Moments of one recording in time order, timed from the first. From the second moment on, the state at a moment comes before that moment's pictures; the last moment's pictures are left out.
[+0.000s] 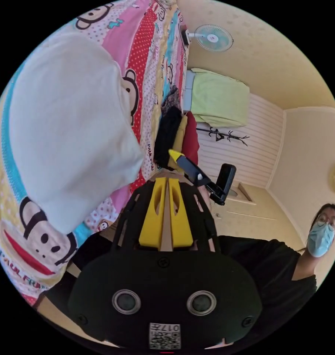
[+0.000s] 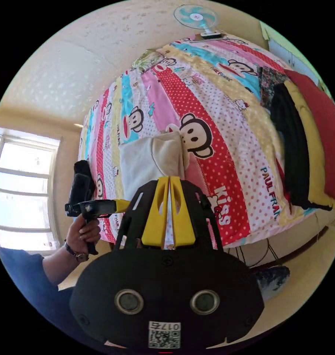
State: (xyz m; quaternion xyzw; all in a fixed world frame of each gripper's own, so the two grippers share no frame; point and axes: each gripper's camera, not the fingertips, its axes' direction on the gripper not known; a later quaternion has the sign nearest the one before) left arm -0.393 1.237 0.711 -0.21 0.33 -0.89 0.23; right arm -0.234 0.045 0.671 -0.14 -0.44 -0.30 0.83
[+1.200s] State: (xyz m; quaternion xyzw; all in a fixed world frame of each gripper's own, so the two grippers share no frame) left arm -0.323 1.333 0.604 -0.28 0.22 -0.91 0.19; right arm -0.131 0.051 0.985 -0.57 -0.68 0.10 0.46
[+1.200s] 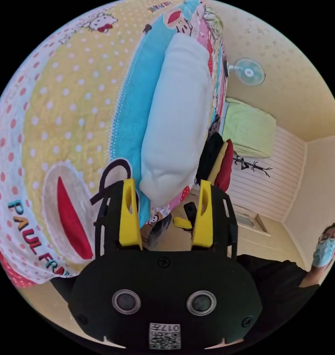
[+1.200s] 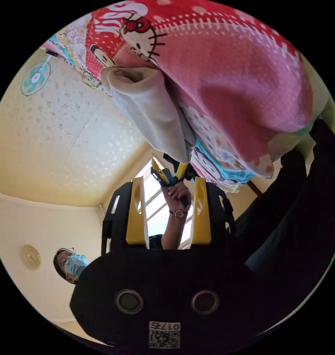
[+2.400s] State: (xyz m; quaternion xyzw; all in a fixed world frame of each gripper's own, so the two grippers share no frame) left arm -0.521 1.136 0.754 -0.17 0.40 -0.86 0.28; right arm -0.194 -0.131 0.924 -0.22 -0.85 -0.07 0.47
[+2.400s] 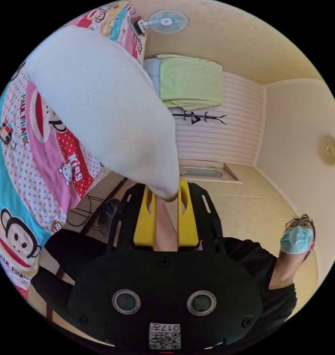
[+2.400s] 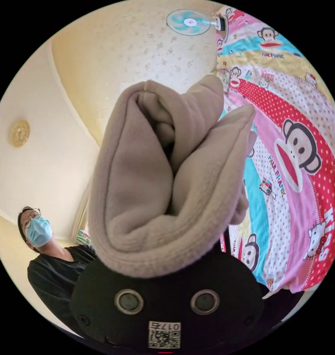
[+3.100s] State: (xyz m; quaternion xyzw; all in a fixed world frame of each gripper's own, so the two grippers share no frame) left arm -0.342 1.109 0.241 -0.62 -0.02 -0.72 -0.31; right arm 0.005 0.213 1.181 -0.69 -0.25 0.15 0.66
